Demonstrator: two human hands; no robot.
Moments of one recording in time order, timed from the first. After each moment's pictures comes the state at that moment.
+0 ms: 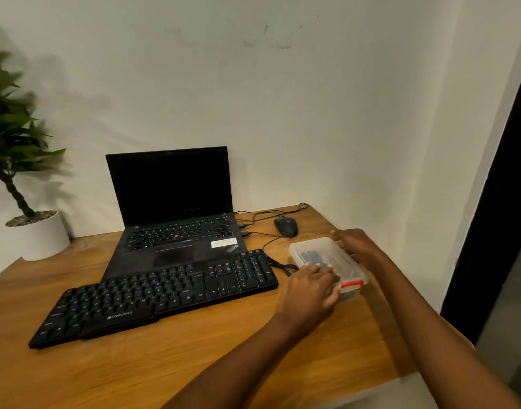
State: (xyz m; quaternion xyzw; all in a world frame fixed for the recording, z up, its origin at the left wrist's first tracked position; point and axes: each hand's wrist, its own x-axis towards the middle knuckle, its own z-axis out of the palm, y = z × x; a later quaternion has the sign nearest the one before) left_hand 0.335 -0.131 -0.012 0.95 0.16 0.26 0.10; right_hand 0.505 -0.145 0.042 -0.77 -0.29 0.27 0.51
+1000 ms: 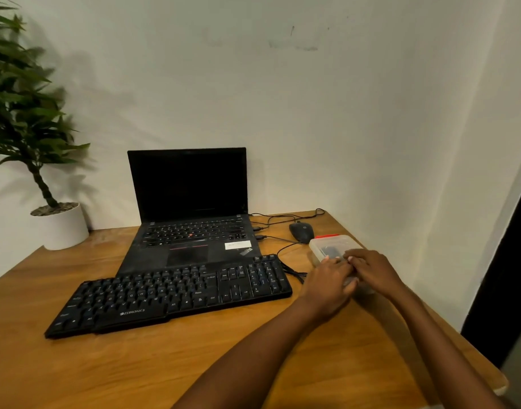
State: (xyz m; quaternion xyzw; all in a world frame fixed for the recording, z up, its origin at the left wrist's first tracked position) left_hand 0.378 -0.100 -0.004 0.94 0.19 0.22 0.17; right_hand 0.511 -0.145 0.004 -0.81 -0.49 0.07 0.33
